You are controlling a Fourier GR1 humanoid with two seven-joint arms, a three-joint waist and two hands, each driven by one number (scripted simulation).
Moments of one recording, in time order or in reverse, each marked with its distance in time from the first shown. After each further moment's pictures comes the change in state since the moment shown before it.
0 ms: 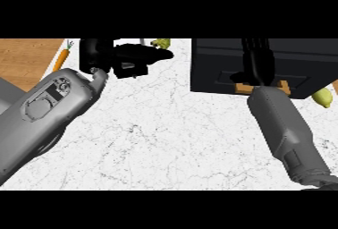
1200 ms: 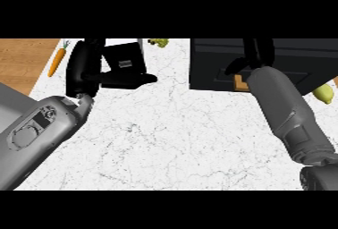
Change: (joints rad) left arm 0.214 0.046 0.036 -0.155 -0.047 -0.026 -0.058; right arm -0.203 -0.025 -0.199 0.206 -0.191 0.097 -0.254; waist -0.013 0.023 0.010
